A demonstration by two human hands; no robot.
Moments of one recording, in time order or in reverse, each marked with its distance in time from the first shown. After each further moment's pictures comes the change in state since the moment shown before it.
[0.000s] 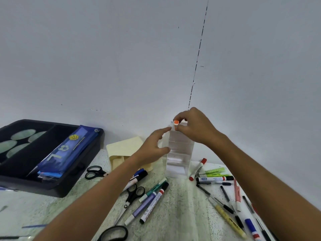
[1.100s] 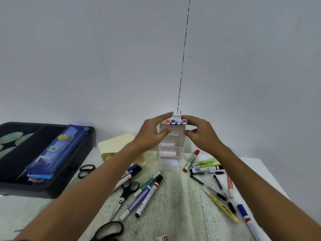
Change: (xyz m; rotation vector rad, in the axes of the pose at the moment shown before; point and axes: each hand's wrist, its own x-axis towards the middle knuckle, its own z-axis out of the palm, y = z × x) left_hand 0.021 0.029 0.009 0.170 0.117 0.267; right_hand -0.051 0.055 0.025 0.416 0.121 0.189
